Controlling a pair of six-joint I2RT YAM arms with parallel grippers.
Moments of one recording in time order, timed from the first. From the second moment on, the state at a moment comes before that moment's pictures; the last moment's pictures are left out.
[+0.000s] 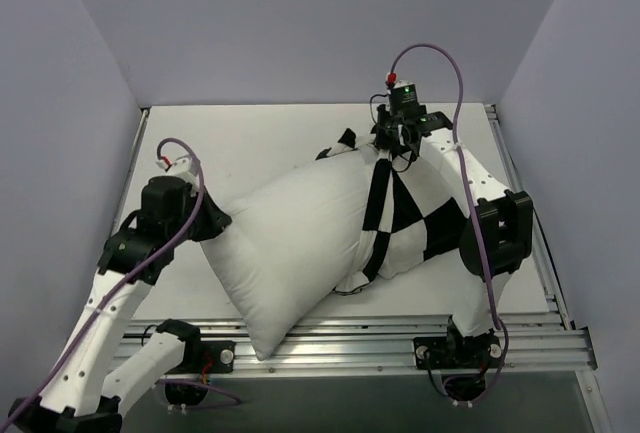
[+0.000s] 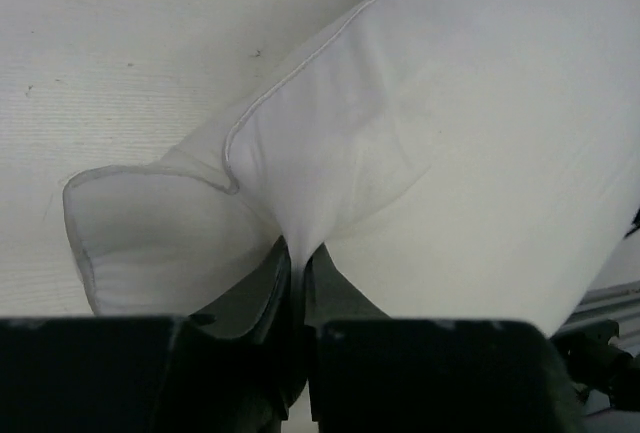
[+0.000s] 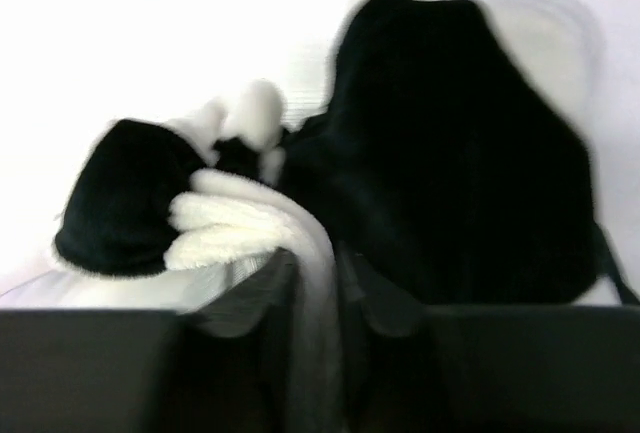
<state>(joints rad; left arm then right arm) -0.33 0.83 1.00 -0.81 0.05 -0.56 0.30 1.85 1.65 -0.58 0.06 0.32</state>
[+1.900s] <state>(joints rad) -0.99 1.48 1.17 -0.35 -0.38 -0.23 0.75 1.01 0.69 -0.40 0.11 0.56</state>
